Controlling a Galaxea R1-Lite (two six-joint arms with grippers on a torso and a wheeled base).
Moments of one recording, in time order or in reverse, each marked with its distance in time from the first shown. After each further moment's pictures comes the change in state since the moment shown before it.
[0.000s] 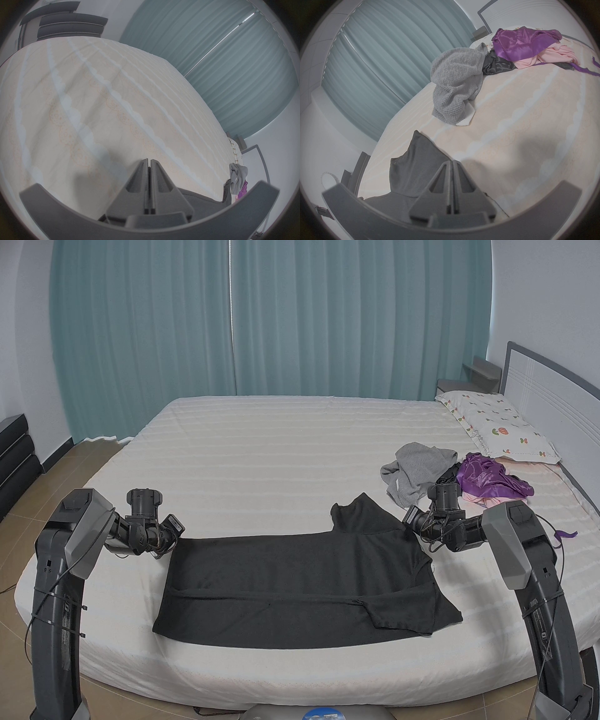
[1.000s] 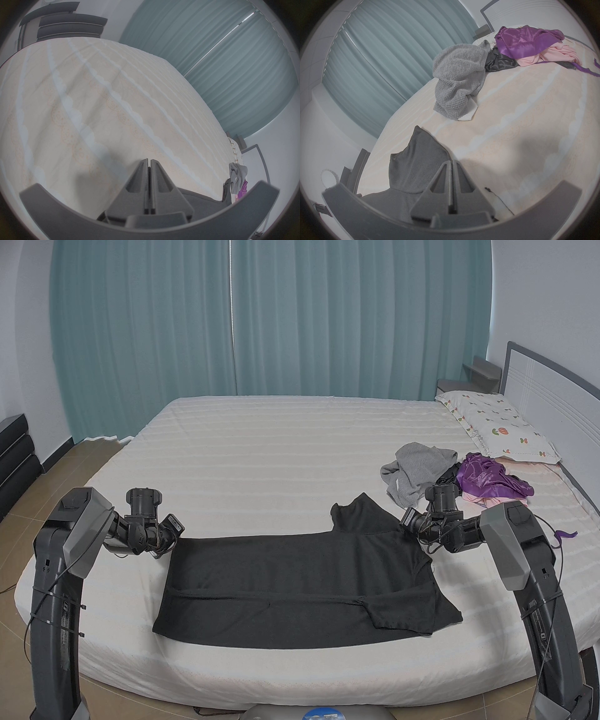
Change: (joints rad) left arm 0.000 -0.012 0.015 -0.002 0.001 0.004; right arm 0.008 0.003 0.000 0.010 0.009 -0.015
